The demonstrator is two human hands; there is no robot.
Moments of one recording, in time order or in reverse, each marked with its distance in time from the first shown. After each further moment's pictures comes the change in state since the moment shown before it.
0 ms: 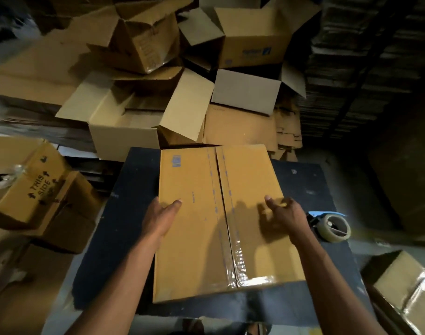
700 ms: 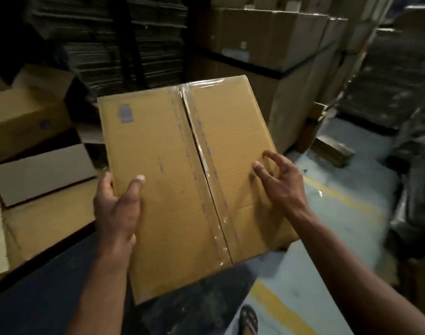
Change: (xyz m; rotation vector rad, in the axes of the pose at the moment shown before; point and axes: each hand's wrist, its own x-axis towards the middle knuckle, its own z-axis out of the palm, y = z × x) left_hand -0.184 0.238 0.176 -0.303 -0.542 0.740; right_hand -0.151 0.083 -0.289 0.287 0.927 -0.197
